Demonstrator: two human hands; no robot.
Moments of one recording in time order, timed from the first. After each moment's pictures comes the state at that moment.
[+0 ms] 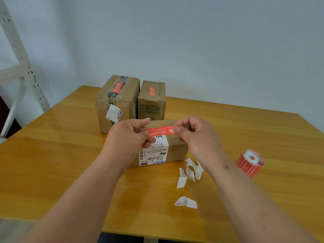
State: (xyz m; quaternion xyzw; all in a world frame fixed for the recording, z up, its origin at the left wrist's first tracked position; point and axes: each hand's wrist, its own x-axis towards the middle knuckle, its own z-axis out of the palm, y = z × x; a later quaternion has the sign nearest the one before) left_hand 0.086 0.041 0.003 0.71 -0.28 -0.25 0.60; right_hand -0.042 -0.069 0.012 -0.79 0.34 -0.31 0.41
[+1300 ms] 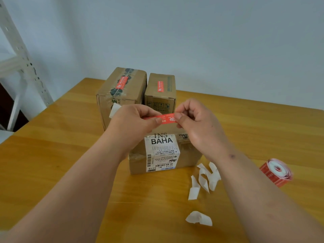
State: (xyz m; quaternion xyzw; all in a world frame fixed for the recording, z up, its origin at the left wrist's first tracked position) left_hand 0.126 0.012 0.020 0.75 -0.37 -0.20 0.51; right_hand 0.002 -0.096 0.019 -0.84 0.26 -0.29 0.39
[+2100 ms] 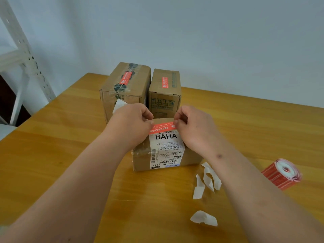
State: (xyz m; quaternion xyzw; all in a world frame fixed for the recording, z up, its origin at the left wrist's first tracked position) left_hand 0.144 0.010 0.009 0.84 -0.40 -0.13 0.35; right_hand 0.022 -0.097 0.009 -0.90 0.34 -0.17 0.23
